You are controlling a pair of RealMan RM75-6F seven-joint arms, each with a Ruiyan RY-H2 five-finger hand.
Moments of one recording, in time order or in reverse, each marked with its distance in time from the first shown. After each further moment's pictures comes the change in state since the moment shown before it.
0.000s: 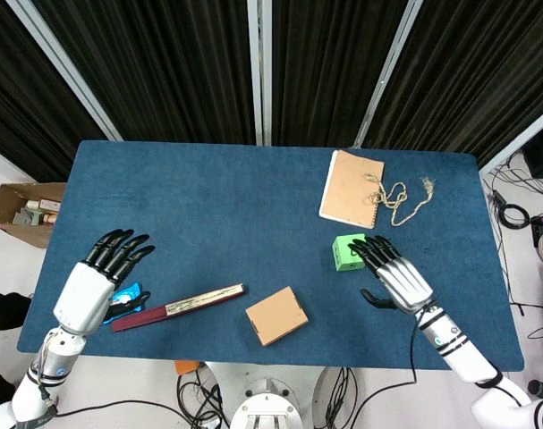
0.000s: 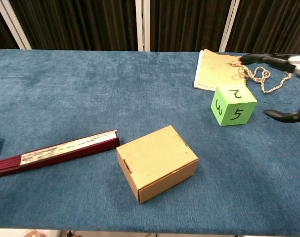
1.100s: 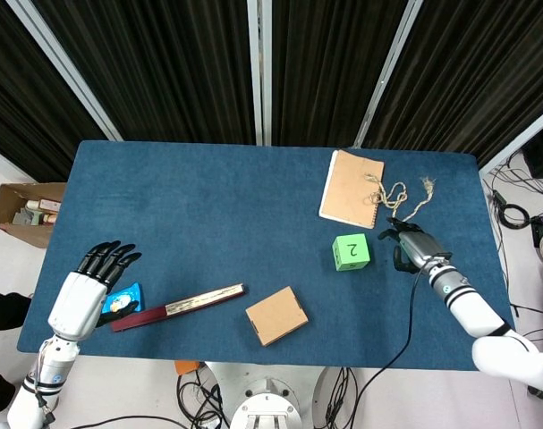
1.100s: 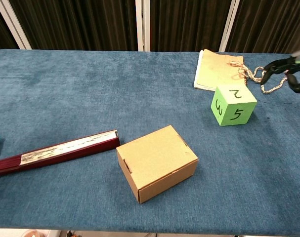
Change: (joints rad) left arm 0.061 -0.016 0.071 0.031 -0.115 -0.014 0.008; right arm 0.243 0.197 0.095 -0.109 0.757 -0.509 -0.147
